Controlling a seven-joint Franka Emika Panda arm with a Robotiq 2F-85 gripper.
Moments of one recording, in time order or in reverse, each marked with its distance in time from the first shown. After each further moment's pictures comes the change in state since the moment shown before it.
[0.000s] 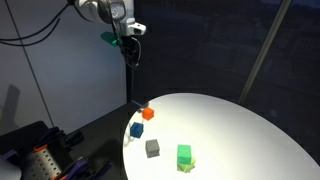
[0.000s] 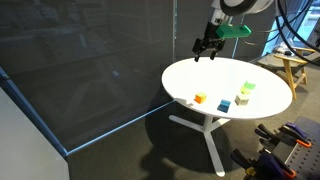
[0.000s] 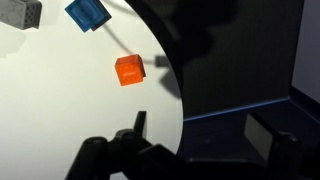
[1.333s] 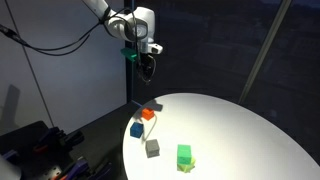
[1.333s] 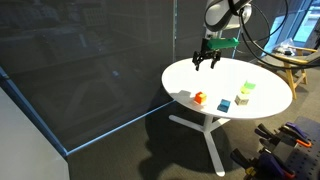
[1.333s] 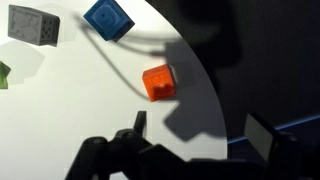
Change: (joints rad) arm -0.006 0.290 -0.094 0.234 0.000 -0.121 0.022
